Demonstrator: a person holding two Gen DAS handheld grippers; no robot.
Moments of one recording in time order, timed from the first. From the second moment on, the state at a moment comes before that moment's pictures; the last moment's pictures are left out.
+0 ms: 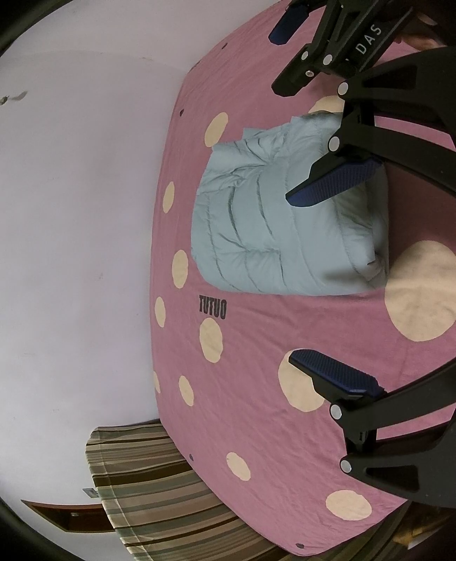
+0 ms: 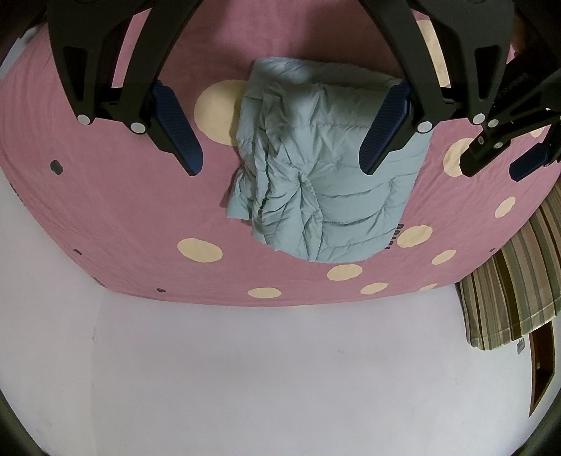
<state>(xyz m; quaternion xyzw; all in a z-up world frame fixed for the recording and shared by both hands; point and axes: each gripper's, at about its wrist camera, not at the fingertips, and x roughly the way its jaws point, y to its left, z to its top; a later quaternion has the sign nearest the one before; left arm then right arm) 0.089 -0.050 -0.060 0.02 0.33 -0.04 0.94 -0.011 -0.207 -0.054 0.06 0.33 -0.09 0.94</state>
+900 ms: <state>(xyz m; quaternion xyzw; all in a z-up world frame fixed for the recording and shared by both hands) 0.089 -0.047 -0.060 0.01 0.33 -0.03 0.94 -0.011 -0.205 -0.055 0.05 0.33 -0.08 0.94</state>
